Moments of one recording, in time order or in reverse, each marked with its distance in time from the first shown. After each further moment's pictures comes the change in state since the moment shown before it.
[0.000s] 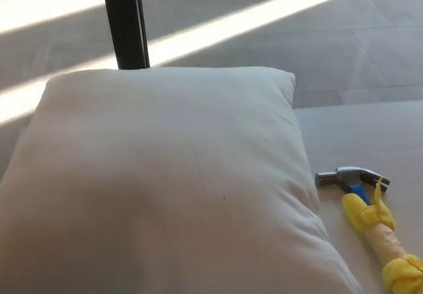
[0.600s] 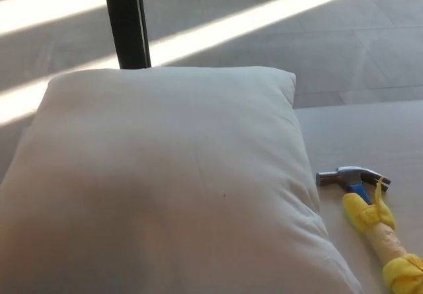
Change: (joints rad) left_arm 0.033 0.023 0.067 0.032 -0.062 -0.007 0.011; right_arm -0.041 -0.016 -0.178 -0.195 0.126 0.156 -0.048
